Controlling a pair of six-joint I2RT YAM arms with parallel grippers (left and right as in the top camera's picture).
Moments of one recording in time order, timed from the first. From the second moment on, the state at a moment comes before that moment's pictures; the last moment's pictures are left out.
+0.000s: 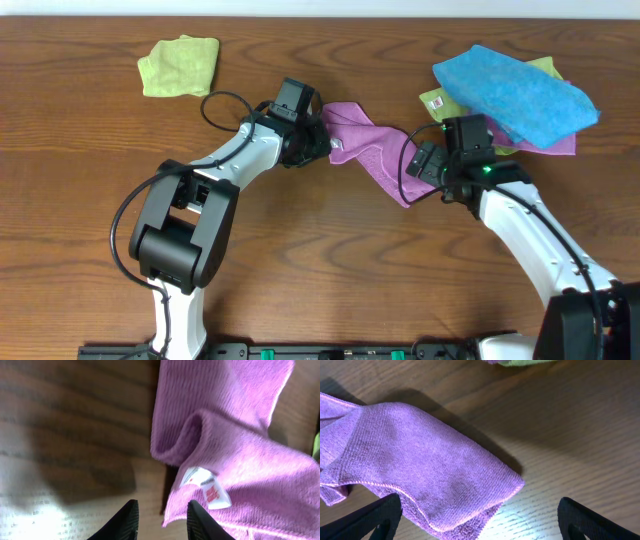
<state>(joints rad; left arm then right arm) -0.42 2.06 1.35 -0.37 0.33 -0.77 0.18 1.51 0.91 -0.51 0.09 0.66</state>
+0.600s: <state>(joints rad) -0.45 2.10 1.35 -0.31 0.30 -0.77 0.14 1.51 0.91 -0.46 0.06 0.54</state>
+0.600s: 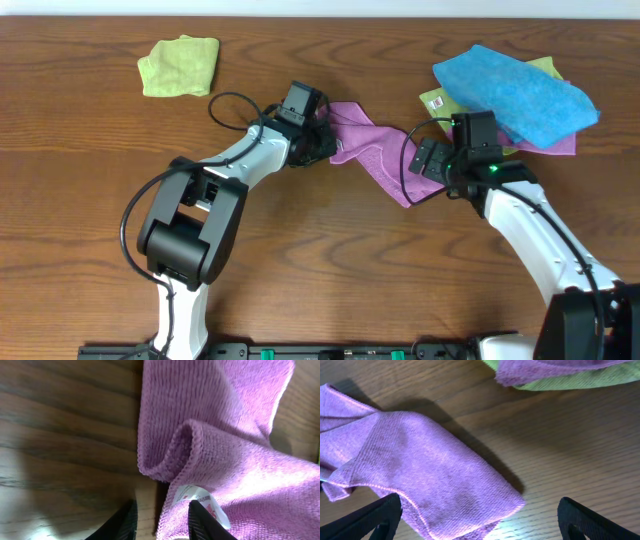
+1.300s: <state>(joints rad) -0.48 2.10 1.35 -0.27 0.26 -0.80 0.08 1.51 0.91 -0.46 0.00 0.50</state>
